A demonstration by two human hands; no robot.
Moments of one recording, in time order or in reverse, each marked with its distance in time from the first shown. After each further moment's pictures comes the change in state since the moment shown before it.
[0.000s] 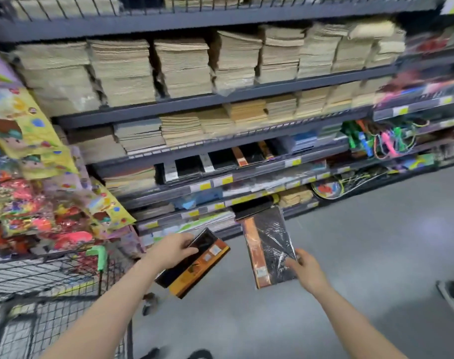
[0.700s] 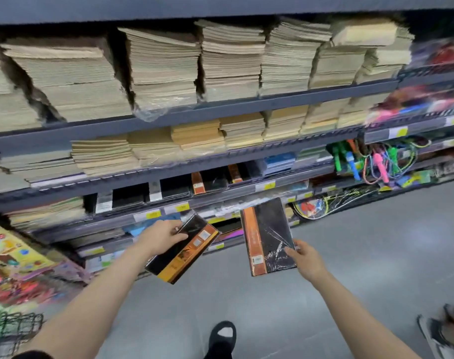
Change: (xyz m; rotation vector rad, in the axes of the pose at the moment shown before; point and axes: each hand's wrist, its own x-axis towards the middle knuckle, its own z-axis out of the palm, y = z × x) left_hand 0.239 0.115 -0.034 -0.089 0.009 -0.074; right_hand 0.217 -0.026 -0.168 0.035 -0.061 0.056
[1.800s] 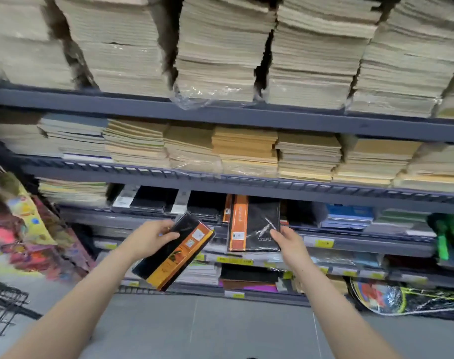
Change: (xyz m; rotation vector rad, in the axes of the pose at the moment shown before) left_hand 0.070 -0.071 0.028 -0.208 0.362 -0.175; right_hand 0.199 -0.090 0.093 0.135 -0.263 -0.259
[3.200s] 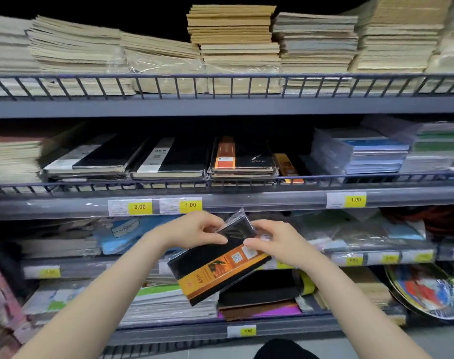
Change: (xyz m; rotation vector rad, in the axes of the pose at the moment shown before) left_hand 0.105 -0.029 0.180 0.085 -0.176 0.592; right_hand 0.087 0.164 0.072 -0.472 -0.114 -0.591
